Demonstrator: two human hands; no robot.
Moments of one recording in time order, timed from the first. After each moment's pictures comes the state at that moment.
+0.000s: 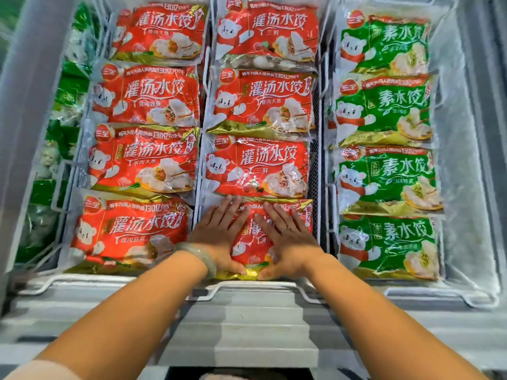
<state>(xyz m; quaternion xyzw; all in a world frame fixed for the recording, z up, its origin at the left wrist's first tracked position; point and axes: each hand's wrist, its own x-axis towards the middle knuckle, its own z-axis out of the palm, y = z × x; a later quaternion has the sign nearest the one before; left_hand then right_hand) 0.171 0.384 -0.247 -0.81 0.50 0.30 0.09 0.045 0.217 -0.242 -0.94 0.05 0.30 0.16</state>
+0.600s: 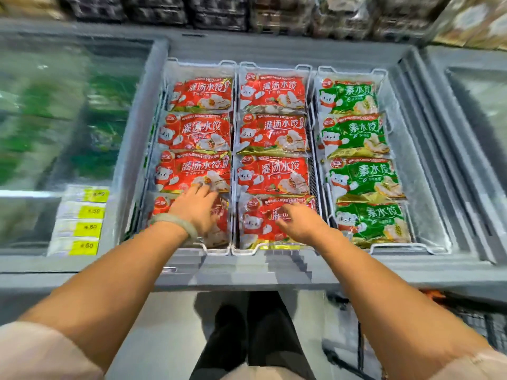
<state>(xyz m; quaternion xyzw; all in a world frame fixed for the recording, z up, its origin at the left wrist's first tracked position) 0.218 0.484 -0.092 -0.88 0.43 0.20 0.06 0.054 0.297 -0.087 -0.91 0.26 0.24 0.23</state>
